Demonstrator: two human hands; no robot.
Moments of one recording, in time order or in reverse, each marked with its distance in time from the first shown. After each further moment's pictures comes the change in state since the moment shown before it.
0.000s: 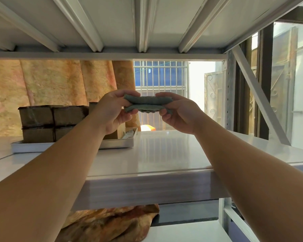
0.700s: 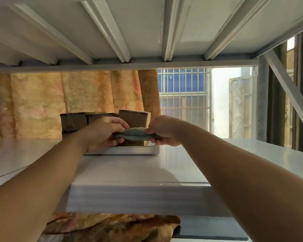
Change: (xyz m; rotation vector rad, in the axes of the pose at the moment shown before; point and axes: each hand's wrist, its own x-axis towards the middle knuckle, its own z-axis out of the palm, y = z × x) left_hand -0.019 -0.007 -0.091 0.468 0.082 -0.195; right_hand 0.043 0.040 0.083 -0.711 0.033 0.405
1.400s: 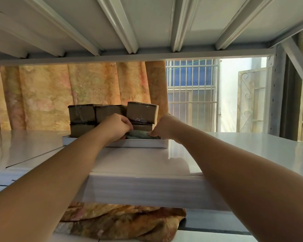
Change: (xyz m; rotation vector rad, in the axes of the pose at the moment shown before) left_hand 0.008 -0.010 0.012 0.457 0.205 0.008; right_hand 0.039 0.021 0.018 -0.648 0.262 -0.112
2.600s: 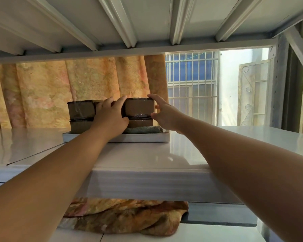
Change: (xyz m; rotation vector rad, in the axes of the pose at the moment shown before) left_hand 0.019 -0.021 -0.002 0.464 0.234 0.197; right_hand -0.001 0.002 -0.006 0.256 0.064 -0.305
